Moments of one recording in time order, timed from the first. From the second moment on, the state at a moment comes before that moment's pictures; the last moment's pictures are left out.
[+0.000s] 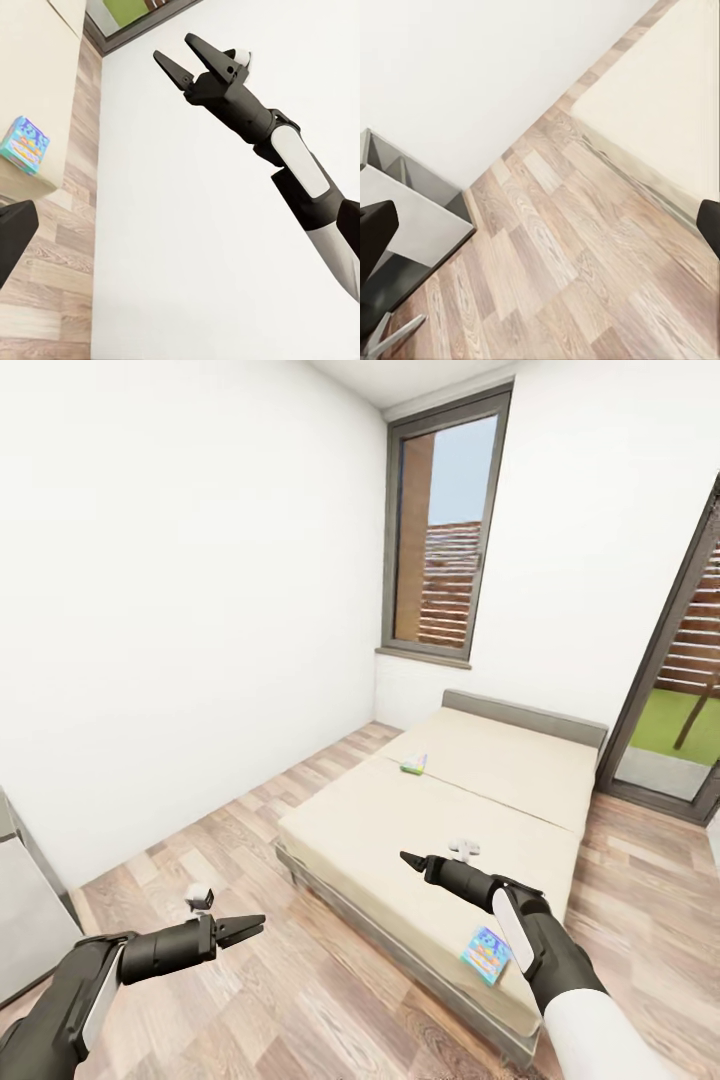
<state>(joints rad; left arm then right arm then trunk) -0.39 0.18 0.24 -1.02 0.10 0.89 -1.44 -0.60 0.02 -0.10 -0.86 -0.25 0.46 0.55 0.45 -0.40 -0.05</state>
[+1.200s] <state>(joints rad) -0.39 0.18 0.24 -1.02 0.10 0.89 -1.44 -0.60 0.02 -0.10 -0.86 -0.25 0.46 0.55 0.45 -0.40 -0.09</state>
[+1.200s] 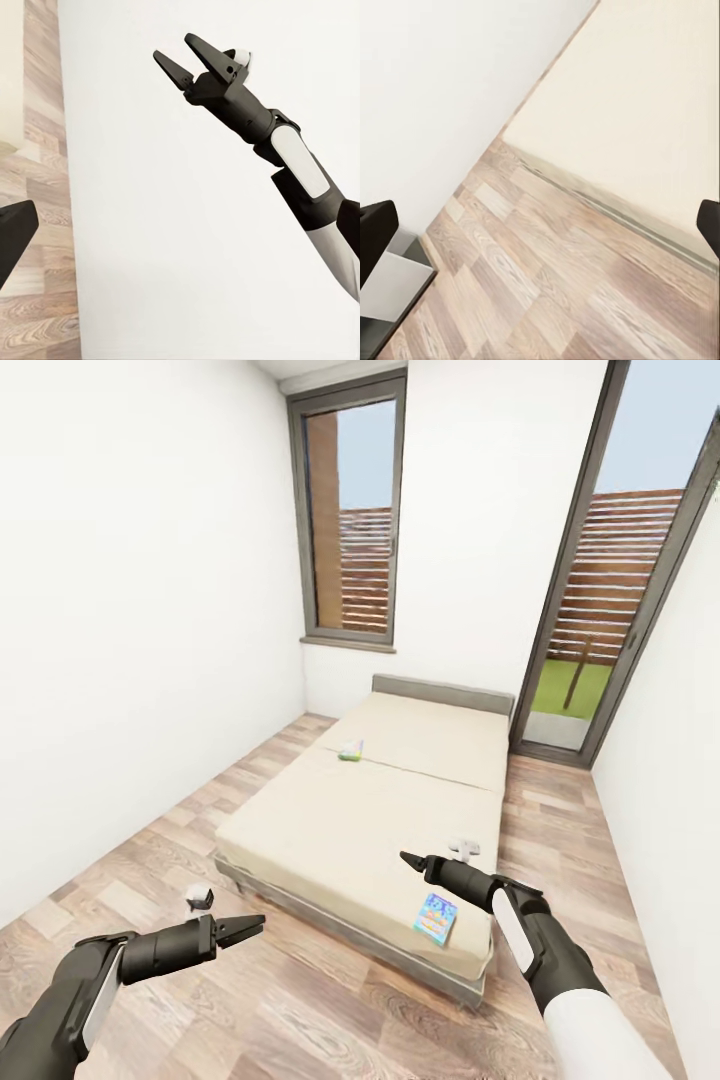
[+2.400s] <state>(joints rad) -0.39 0.18 0.24 -1.02 0.10 0.89 -1.44 -0.60 0.02 -0.10 -0.86 -0.25 0.46 0.55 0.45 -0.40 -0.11</state>
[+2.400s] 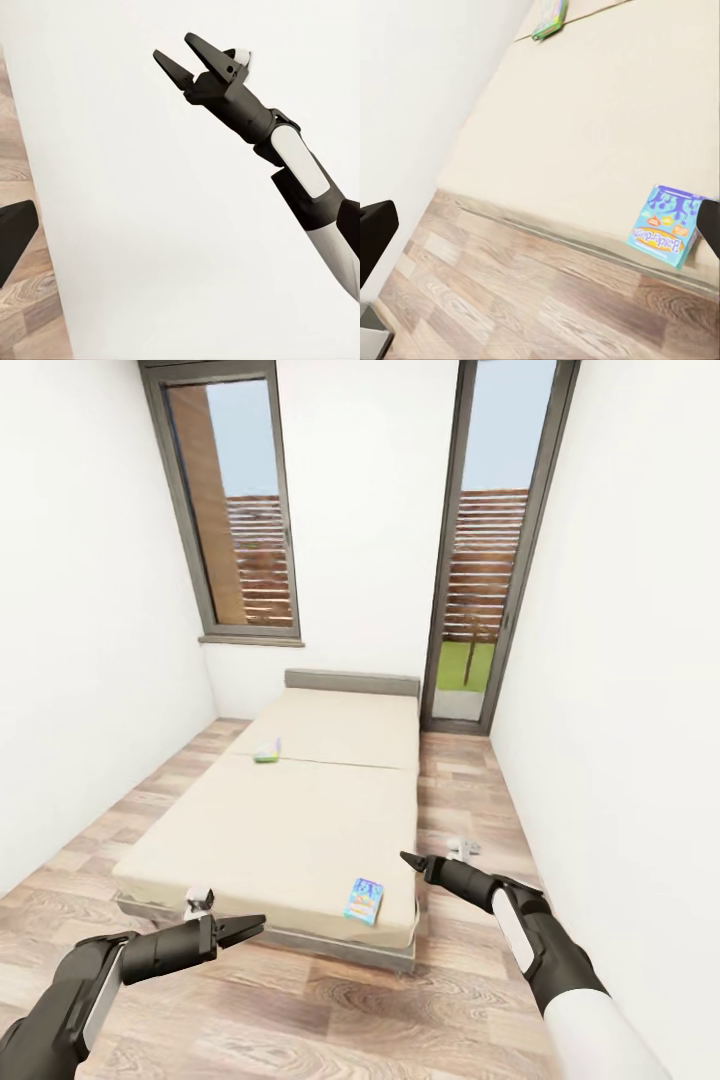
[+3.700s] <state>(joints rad) -0.39 0.18 0.24 -1.02 0.10 0.89 -1.44 -0.60 0.02 -0.09 -0.86 -0.25 0.46 0.55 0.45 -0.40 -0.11</state>
